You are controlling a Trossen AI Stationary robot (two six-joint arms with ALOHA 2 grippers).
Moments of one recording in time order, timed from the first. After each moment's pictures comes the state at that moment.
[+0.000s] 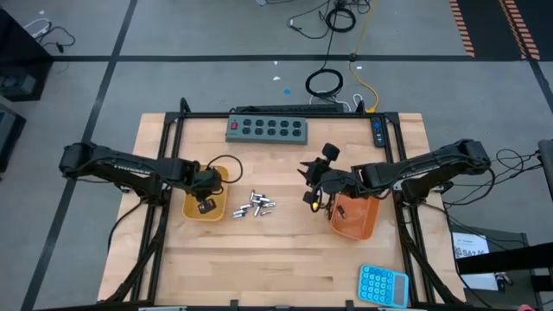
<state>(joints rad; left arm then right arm) -0.01 1.15 0.62 -0.88 -0.09 -0.47 0.17 1.38 0.97 -0.19 0.67 0.07</state>
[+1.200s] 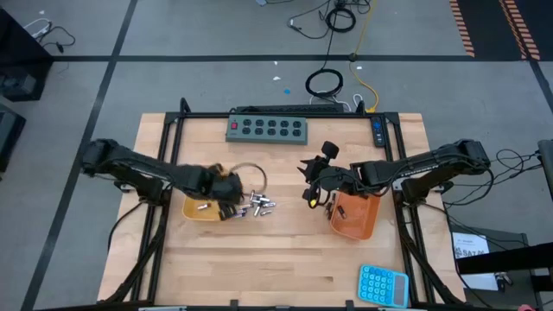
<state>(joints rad) -0.19 1.44 0.98 -0.87 -0.24 -0.46 0.14 1.38 0.97 -0.20 0.65 0.06</state>
